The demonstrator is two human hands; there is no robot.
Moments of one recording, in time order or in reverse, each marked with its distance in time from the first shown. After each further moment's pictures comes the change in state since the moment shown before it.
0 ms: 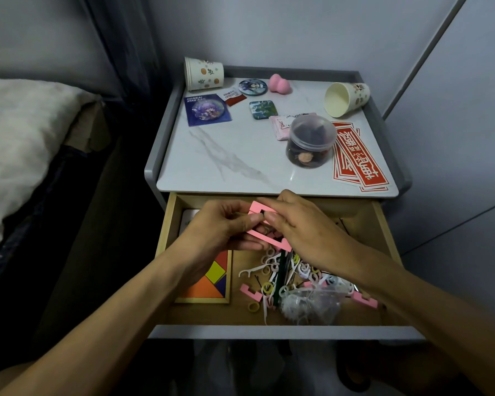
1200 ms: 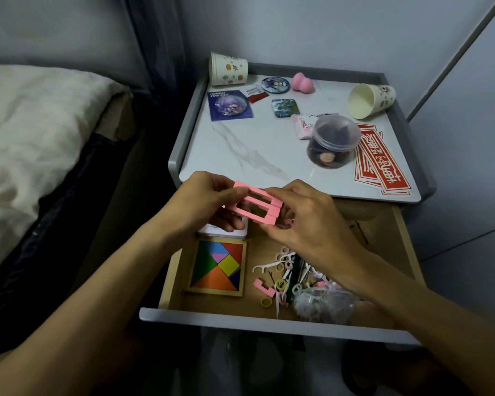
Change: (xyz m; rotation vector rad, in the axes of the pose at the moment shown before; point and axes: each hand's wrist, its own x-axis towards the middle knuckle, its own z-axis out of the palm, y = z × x) left_hand -0.003 0.020 -0.045 0.322 0.182 0.034; right_hand 0.007 -0.015 0.020 -0.106 0.301 -0.160
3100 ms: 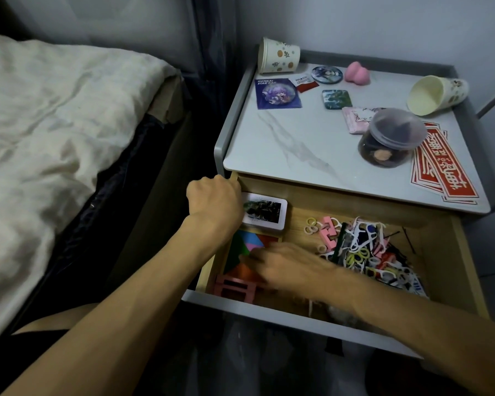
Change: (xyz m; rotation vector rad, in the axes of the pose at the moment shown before) left_hand 0.018 -0.048 -0.013 1.530 0.414 -0.123; right_hand -0.010 0.003 0.112 -0.301 -0.659 -0.632
